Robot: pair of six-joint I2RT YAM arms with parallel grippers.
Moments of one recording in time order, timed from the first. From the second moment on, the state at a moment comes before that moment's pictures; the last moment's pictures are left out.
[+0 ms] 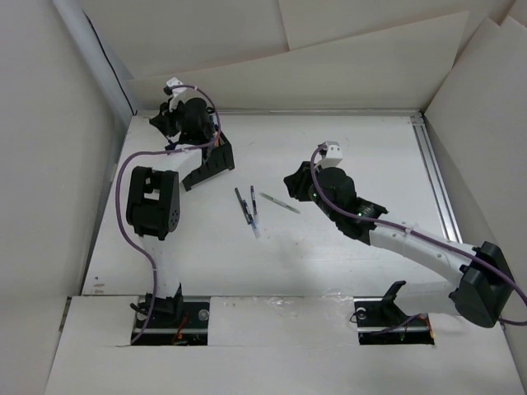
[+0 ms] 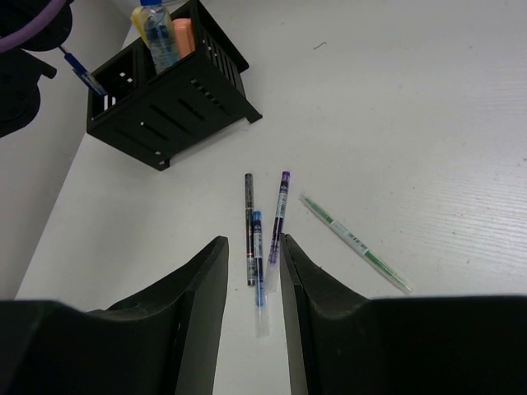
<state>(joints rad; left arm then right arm) -0.21 2.03 1.48 0.61 -1.29 0.24 0.81 1.26 0.90 0.09 0.34 0.59</state>
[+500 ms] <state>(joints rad) -0.29 2.24 1.47 1.11 -1.38 0.84 0.81 1.26 0.90 0.09 0.34 0.59</state>
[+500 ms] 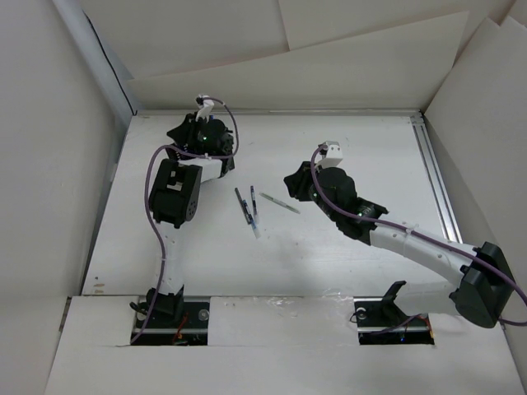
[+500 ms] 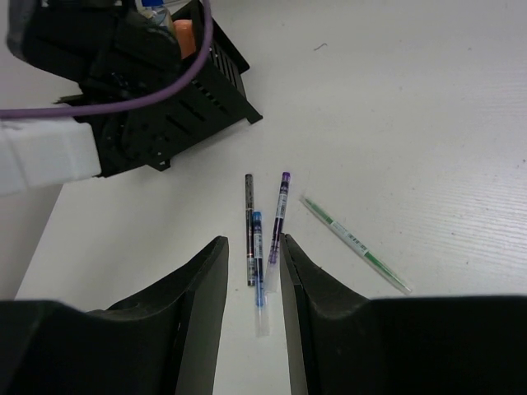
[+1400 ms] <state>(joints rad) -0.30 1.70 1.58 0.24 -1.13 -0.09 0.81 1.27 0.90 0.09 0.31 0.58</state>
